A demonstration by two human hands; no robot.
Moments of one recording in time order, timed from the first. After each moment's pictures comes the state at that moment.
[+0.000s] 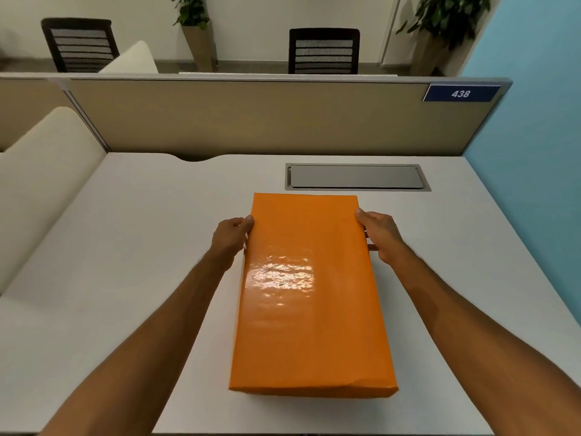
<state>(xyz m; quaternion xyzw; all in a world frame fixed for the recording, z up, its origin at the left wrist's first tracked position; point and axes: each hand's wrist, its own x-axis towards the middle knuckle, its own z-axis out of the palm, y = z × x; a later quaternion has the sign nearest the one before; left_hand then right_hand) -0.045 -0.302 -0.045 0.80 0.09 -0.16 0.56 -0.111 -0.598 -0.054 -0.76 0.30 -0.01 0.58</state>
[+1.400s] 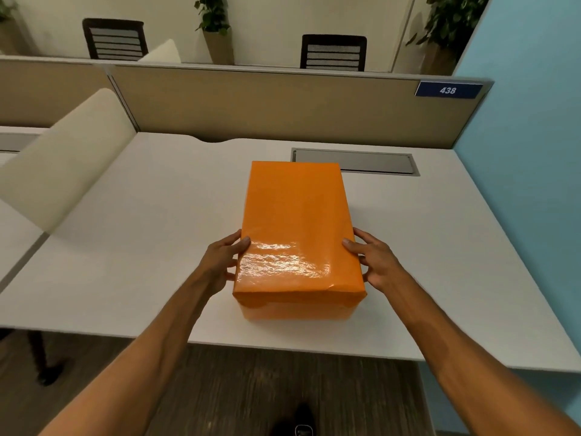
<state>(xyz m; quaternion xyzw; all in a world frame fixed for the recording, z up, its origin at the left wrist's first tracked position) -0.213 -0.240 -0.066 0.70 0.13 -0.24 0.65 -0.283 -0.558 -0.061 -0.61 0.29 0.09 0.73</state>
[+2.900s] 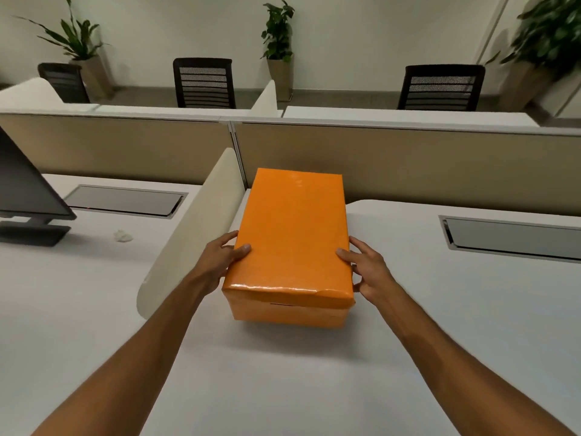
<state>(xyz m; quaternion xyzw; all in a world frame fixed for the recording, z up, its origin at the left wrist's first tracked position) 0.158 0.139 -0.035 0.76 0.11 -0.17 0.62 0.110 -0.176 -0.062 -0.59 0.26 0.11 0.75</state>
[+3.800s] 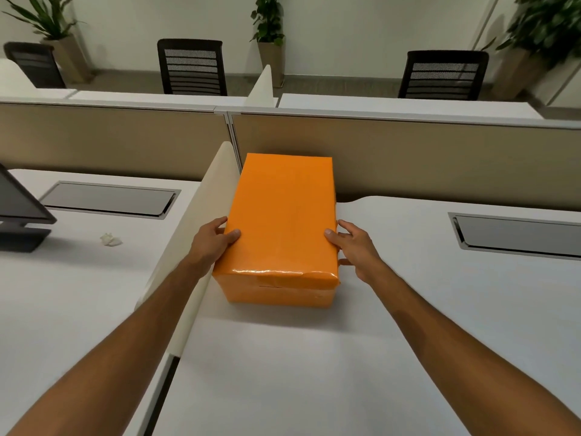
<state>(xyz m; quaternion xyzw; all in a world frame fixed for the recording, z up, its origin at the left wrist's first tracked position) 0.225 0.162 -0.037 0.83 0.10 -0.13 0.53 0.184 -0.142 -0.072 -0.73 0.20 0.07 0.64</state>
